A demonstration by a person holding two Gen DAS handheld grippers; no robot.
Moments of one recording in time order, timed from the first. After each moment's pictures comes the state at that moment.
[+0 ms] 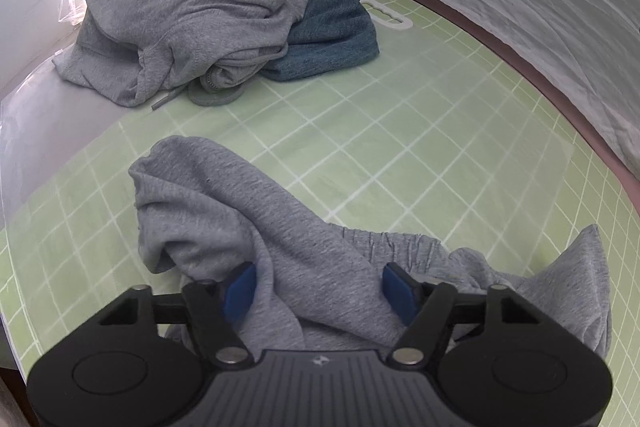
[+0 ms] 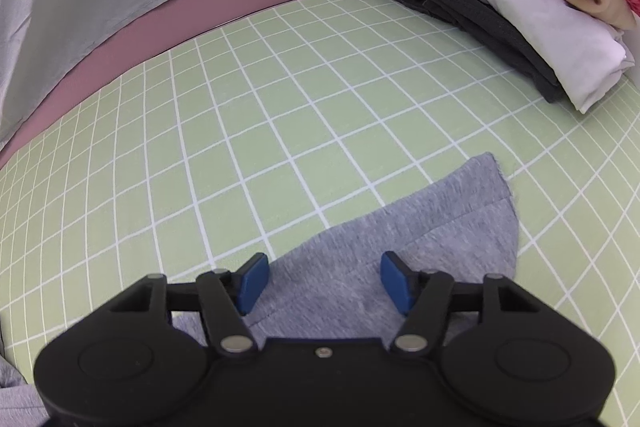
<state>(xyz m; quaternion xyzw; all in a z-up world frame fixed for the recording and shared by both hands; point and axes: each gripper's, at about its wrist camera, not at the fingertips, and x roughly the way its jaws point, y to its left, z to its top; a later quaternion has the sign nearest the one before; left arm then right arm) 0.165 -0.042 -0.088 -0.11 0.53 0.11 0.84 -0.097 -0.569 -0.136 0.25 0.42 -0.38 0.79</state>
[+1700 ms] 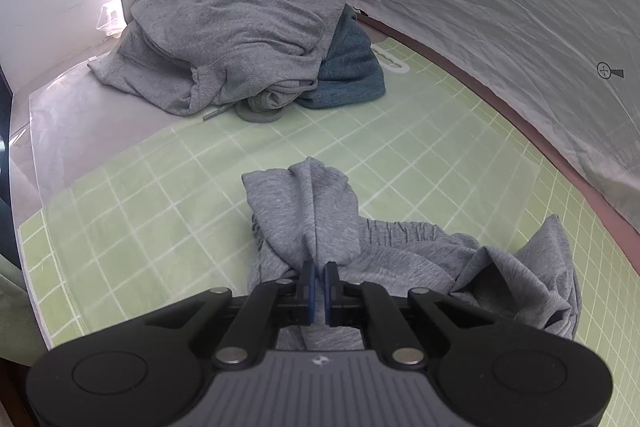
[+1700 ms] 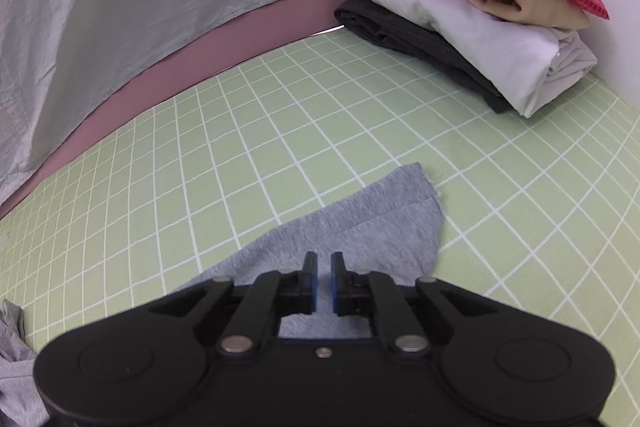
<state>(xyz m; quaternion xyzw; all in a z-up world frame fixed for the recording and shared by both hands) 0.087 -0.008 -0.048 -0.13 0.46 0.09 0.87 -0.166 -0.565 -0.111 0.27 0.35 -0.37 0.82</state>
